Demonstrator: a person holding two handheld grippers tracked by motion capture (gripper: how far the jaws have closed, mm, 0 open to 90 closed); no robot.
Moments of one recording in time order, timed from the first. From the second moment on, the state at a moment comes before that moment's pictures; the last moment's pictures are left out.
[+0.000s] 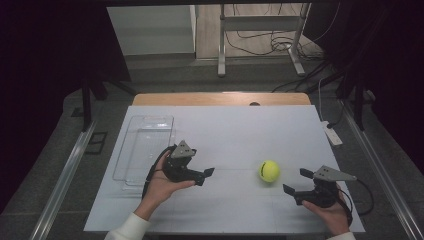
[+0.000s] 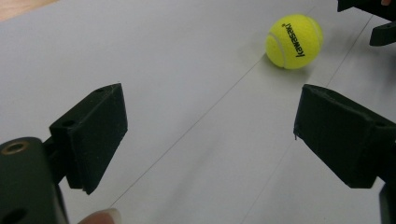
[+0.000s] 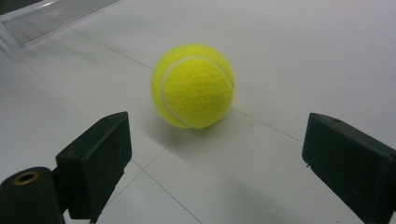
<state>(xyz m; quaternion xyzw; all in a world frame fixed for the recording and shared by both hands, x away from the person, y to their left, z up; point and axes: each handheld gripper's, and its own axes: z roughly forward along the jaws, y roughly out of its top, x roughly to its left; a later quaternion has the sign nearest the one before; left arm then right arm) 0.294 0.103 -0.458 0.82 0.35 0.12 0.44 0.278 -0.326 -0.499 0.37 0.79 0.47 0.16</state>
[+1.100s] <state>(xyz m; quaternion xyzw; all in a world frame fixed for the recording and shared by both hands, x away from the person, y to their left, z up) 0.312 0.061 -0.445 0.83 0.31 0.10 0.45 0.279 -0.321 -0.501 0.36 0.80 0.46 0.16</state>
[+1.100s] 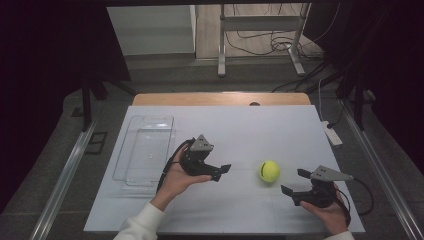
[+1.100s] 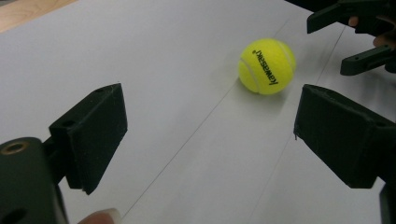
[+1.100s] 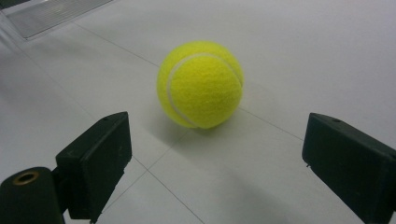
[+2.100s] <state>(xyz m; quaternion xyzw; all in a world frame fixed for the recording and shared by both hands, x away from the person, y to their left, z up) 0.325 0.028 -0.439 0.85 0.29 0.09 0.43 0.279 -0.322 -0.502 0.36 0.80 0.46 0.16</state>
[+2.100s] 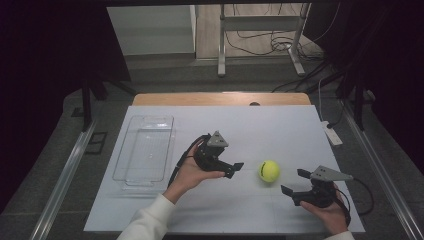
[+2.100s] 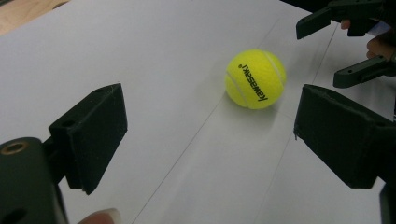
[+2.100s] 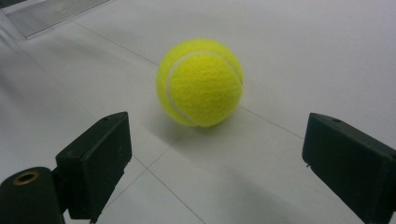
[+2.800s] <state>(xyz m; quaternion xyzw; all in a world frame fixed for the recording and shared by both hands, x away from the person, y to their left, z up) 0.331 0.008 -0.436 0.86 0.28 0.08 0.43 0.279 -0.322 -0.502 0.36 0.80 0.46 0.16</state>
